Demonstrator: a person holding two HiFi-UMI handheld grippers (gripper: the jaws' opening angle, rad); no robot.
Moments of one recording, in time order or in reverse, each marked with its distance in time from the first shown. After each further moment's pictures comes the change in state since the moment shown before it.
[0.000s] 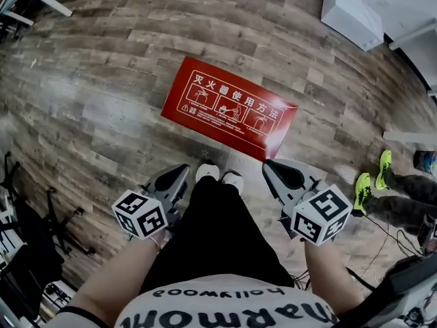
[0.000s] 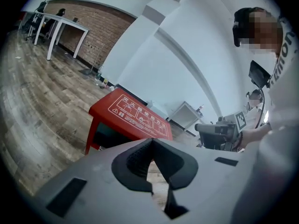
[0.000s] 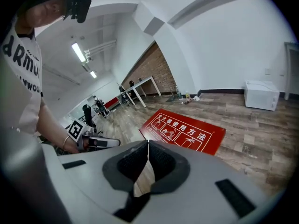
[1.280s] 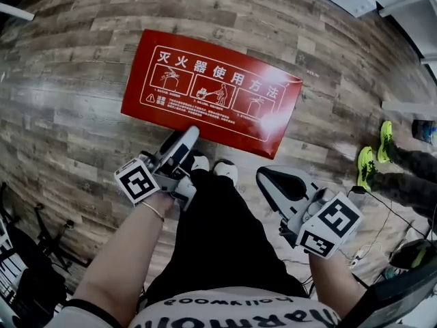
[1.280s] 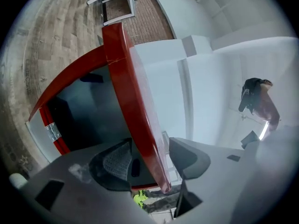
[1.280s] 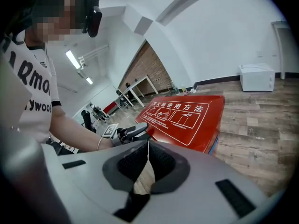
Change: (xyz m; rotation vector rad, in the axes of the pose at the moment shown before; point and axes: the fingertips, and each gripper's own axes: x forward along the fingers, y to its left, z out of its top) left arm 0.131 0.059 -0.008 -0.506 -0.247 -0.387; right arm 0.032 -0.020 -0.072 0.112 -0.017 0.026
